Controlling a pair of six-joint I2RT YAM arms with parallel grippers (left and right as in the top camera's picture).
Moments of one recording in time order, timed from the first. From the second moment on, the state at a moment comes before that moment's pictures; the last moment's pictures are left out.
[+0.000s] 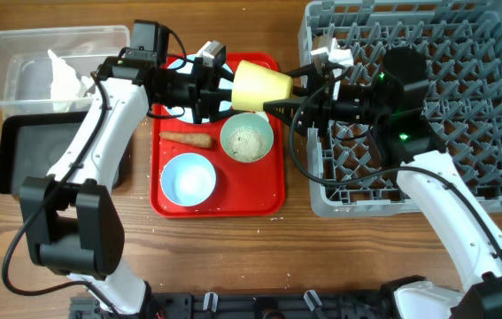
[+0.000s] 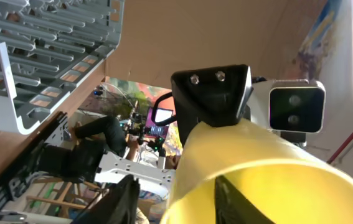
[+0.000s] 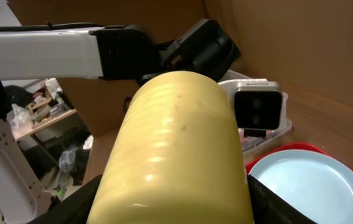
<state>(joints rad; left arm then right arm) -0.16 1.83 1.48 -0.84 1.56 -0.60 0.25 1.42 1.01 0.24 -1.11 0.21</state>
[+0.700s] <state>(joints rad) -0.16 1.83 1.49 -0.84 0.97 -0.60 0.00 1.33 1.01 -0.32 -0.90 0.17</state>
